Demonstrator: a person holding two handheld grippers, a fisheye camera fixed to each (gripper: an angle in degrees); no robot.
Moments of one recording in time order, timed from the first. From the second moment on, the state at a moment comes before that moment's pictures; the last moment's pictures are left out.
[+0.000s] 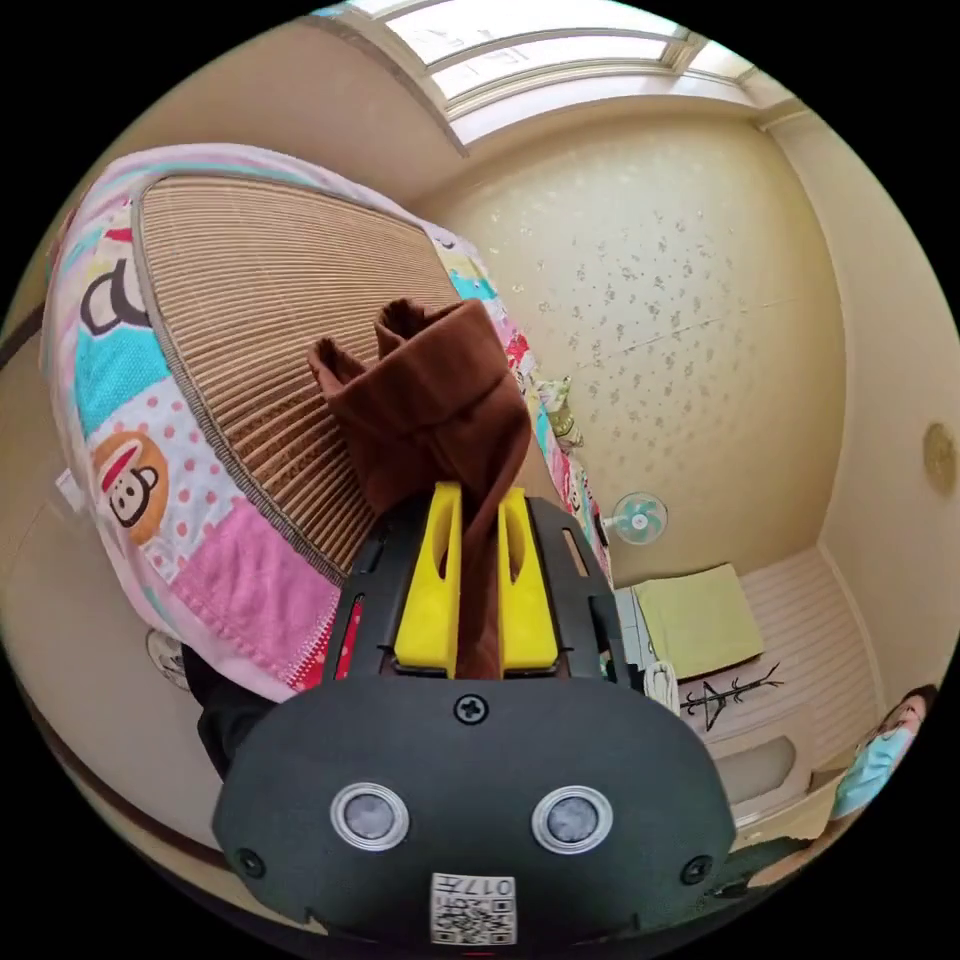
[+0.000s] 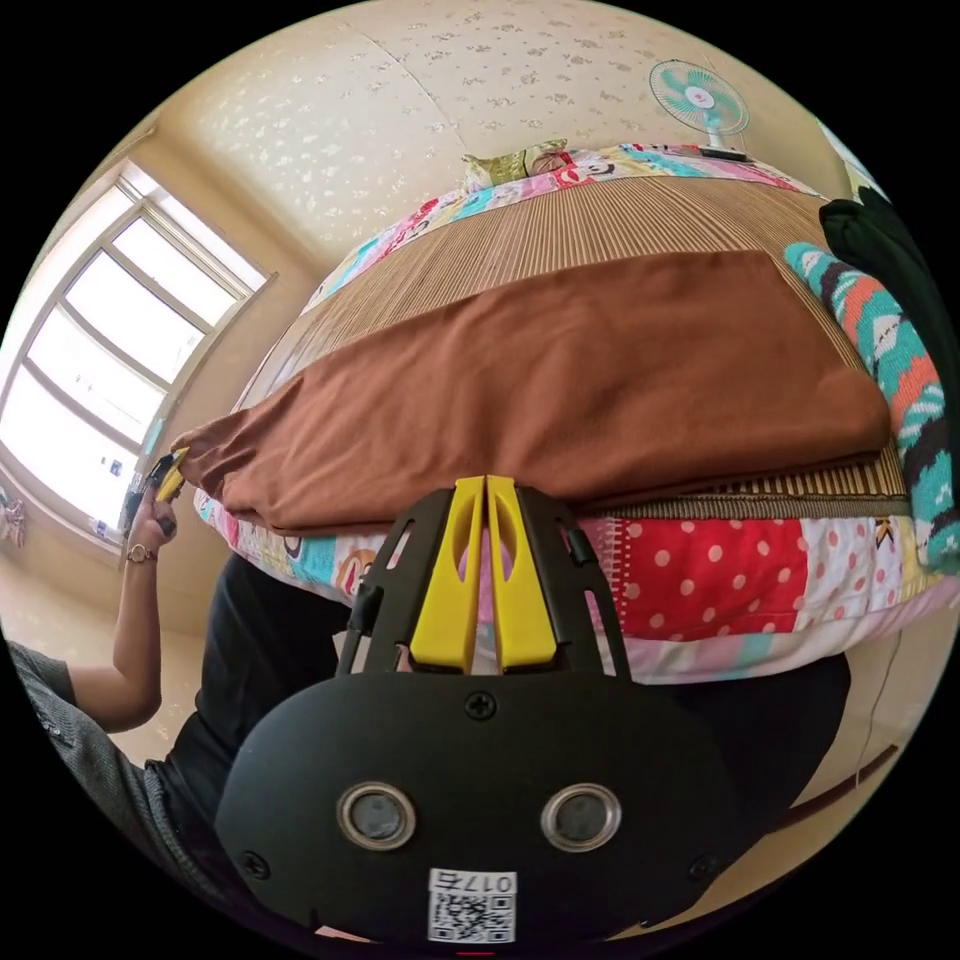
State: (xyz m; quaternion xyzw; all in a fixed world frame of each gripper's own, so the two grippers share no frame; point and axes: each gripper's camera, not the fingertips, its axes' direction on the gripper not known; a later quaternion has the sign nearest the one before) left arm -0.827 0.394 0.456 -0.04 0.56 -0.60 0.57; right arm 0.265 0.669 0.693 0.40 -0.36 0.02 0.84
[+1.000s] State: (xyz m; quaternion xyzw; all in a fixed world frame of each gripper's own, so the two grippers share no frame) left arm -0.531 0.229 0.230 -0.03 0.70 -0.22 0.68; right arm 0.320 0.668 0.723 0.42 -0.60 -0.02 0.68
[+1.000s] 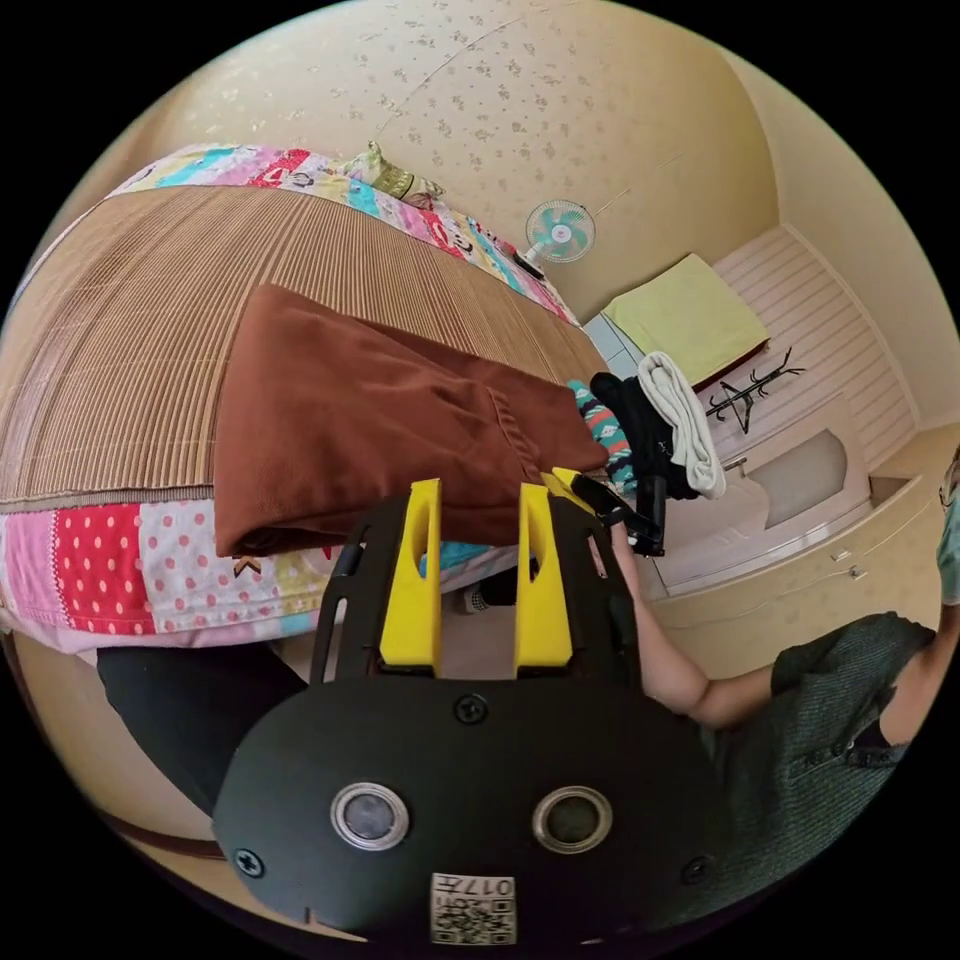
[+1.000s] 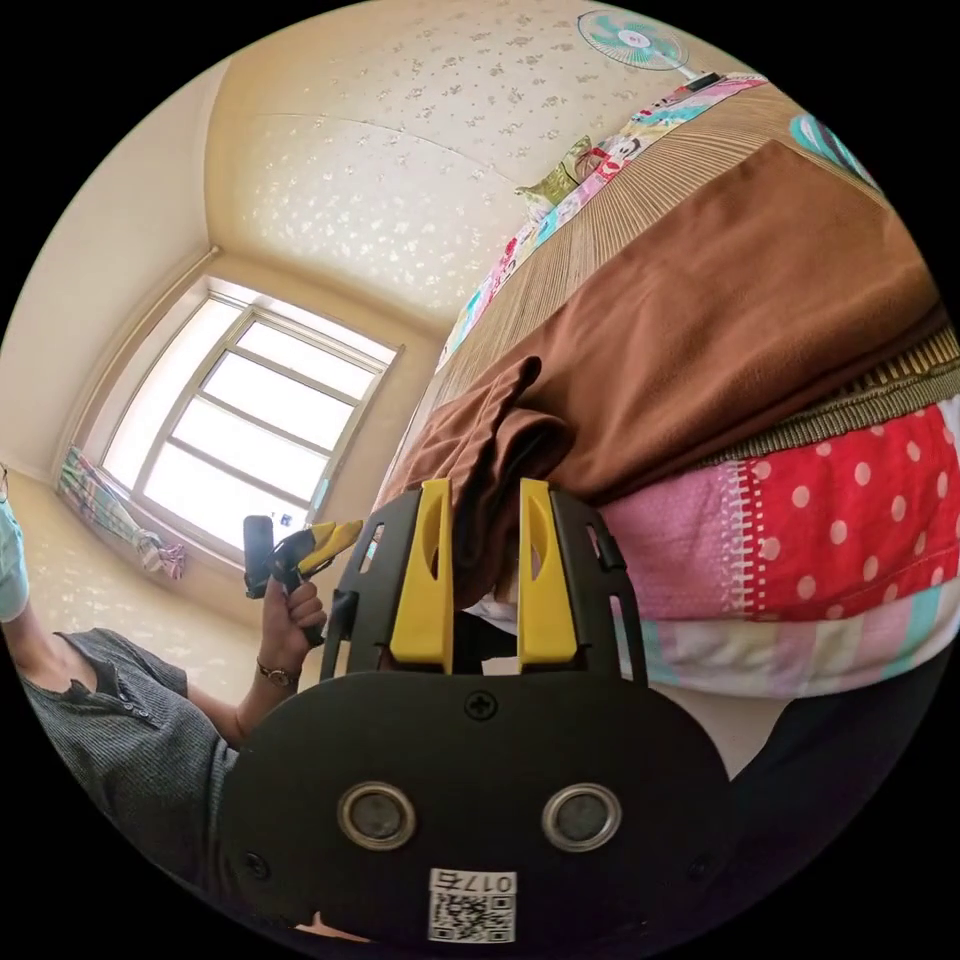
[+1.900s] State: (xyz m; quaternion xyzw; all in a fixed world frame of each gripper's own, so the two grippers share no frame) left arm -0.460 0.263 0.294 -0.08 0.79 -0.18 0.59; right arm 0.318 0.663 0.748 0.33 -0.69 0.04 0.65
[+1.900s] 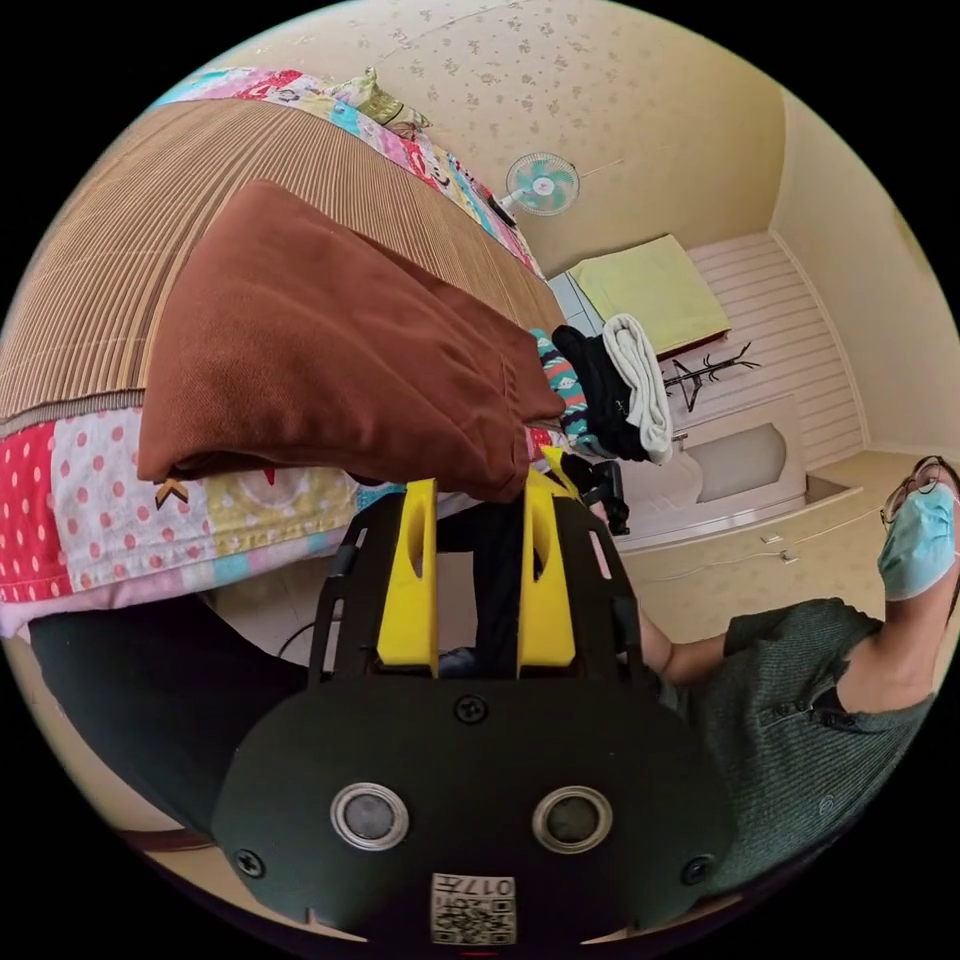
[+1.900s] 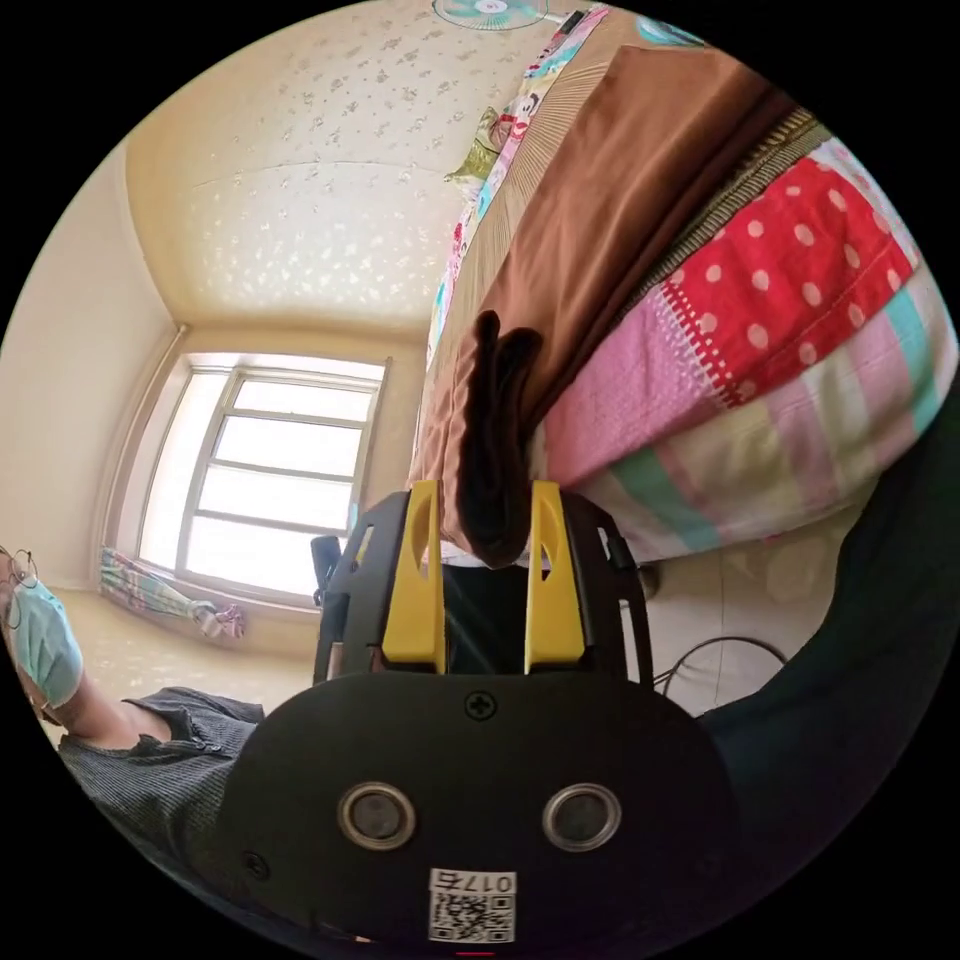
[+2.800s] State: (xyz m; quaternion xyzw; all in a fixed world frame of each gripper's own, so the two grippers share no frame) left arm -0.523 0.240 0.270 0.05 0.69 -0.22 0.69; right arm 0.115 0.678 0.302 0.39 -0.42 -0.44 0.69
